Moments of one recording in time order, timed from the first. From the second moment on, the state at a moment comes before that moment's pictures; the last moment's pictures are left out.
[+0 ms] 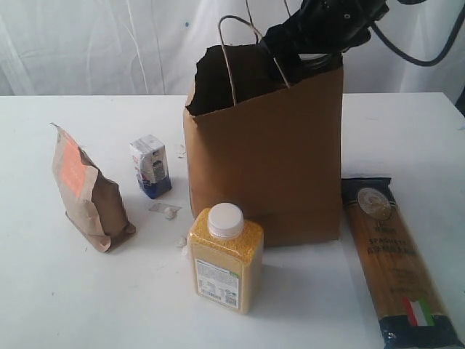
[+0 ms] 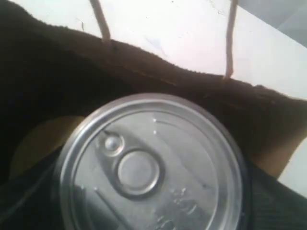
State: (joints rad) left arm -0.40 0.00 0.02 -0.21 0.37 0.39; right arm 0.42 1.75 -1.74 0.03 0.98 -0.17
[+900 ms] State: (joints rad) left arm -0.40 0.00 0.02 -0.21 0.37 0.39; right arm 0.47 1.79 -1.74 0.16 0.90 -0.33
